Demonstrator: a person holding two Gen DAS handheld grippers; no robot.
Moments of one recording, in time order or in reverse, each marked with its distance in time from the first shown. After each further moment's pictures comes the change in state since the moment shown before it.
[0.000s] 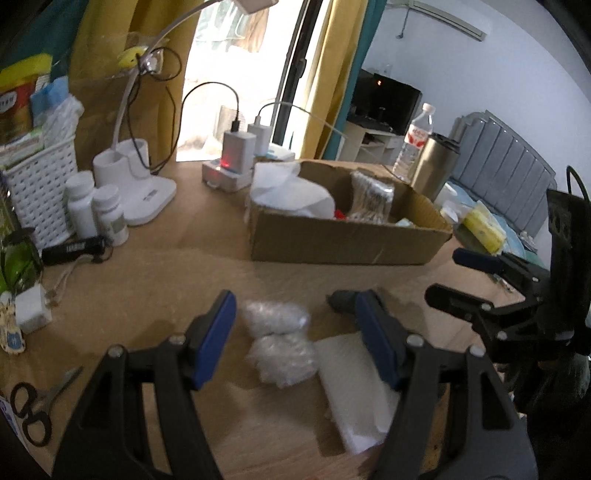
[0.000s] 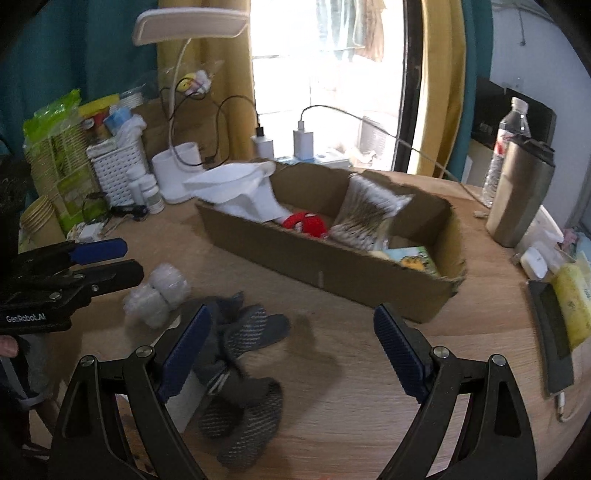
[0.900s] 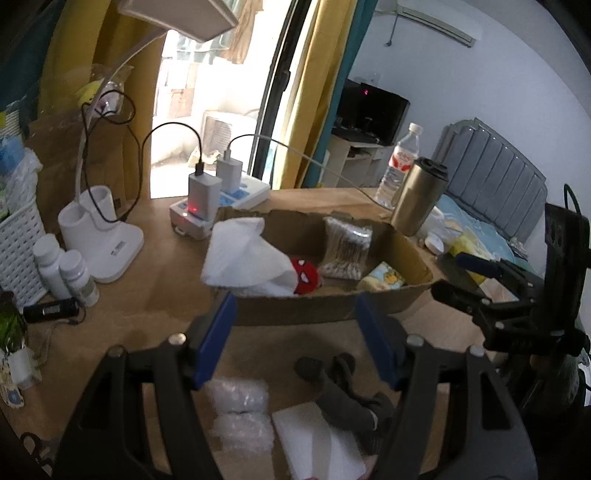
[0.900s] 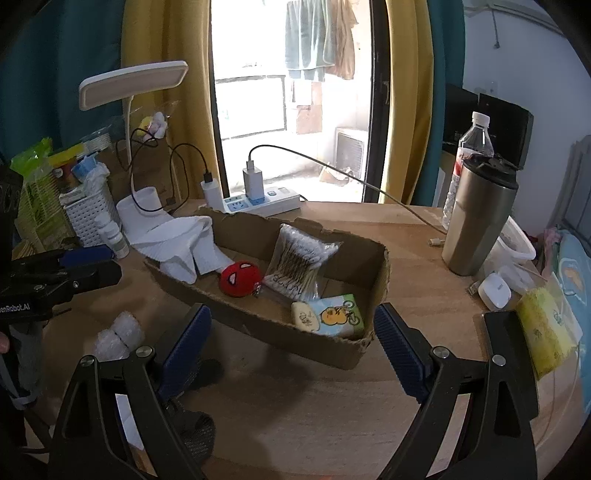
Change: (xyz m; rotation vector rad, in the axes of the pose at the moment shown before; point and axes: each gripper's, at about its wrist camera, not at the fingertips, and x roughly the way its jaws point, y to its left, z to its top) left arm 0.011 -0.029 0.059 0.015 -0.034 -0.050; right arm -0.022 -0.063 0.034 0.055 -0.079 -0.069
